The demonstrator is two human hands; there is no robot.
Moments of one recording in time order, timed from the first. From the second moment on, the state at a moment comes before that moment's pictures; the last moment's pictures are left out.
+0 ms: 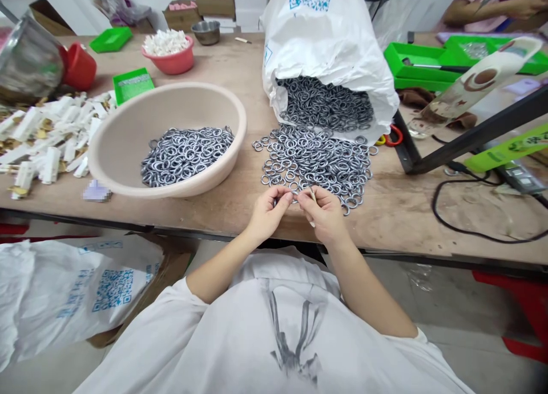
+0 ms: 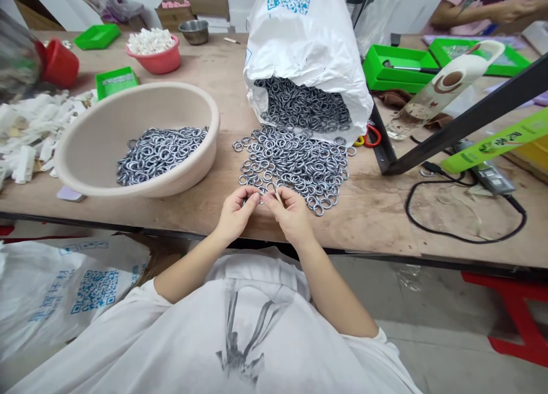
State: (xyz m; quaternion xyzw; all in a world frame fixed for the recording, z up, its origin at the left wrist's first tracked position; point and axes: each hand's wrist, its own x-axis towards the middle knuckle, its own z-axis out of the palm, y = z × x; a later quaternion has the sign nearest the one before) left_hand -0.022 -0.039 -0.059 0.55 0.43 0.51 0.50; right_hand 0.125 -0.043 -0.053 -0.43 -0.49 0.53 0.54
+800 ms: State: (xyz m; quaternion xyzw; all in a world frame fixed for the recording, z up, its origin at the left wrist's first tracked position) left_hand -0.019 -0.043 -0.046 0.34 0.35 0.48 0.73; right_hand 0.129 -0.047 -0.049 -0.48 -0.61 0.38 0.51
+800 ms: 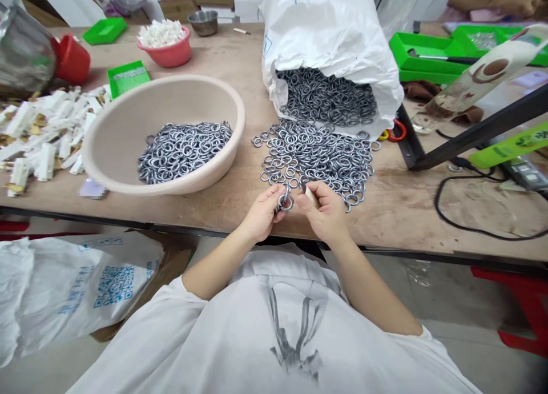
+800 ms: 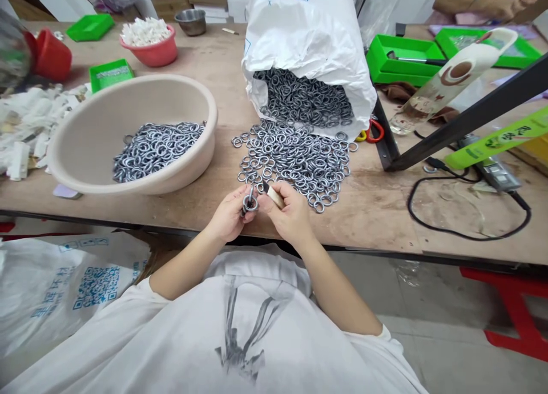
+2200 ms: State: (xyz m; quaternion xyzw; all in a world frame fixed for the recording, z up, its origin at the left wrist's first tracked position) left_hand -0.025 -0.041 -0.049 0.35 0.36 0.48 0.72; right_hand 0.129 -0.056 -0.043 -0.46 -0.78 0.18 0.39
